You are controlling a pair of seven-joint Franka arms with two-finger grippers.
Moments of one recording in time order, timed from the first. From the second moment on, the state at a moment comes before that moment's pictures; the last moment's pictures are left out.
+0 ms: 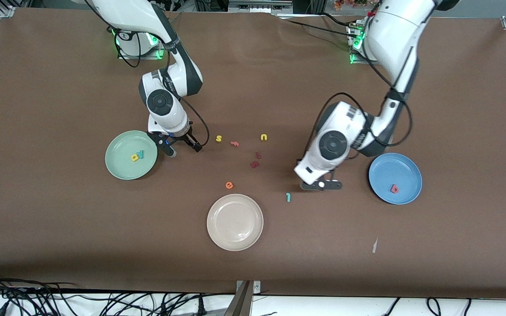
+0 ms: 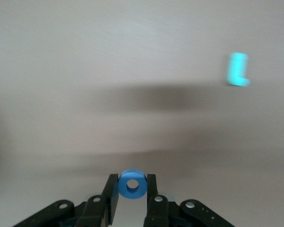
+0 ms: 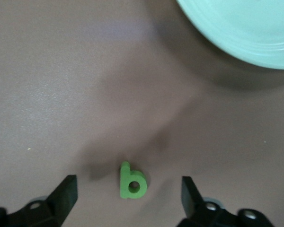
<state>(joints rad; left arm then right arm) -0.35 0.66 -0.07 -1.58 0.06 2.05 -0.38 0.76 0.45 -0.23 -2.16 0.19 2.52 1.15</state>
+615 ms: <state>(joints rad) -0.05 0.65 -0.06 -1.59 0.20 2.01 0.21 0.76 0.45 -0.23 -2.17 0.19 2.50 1.15</state>
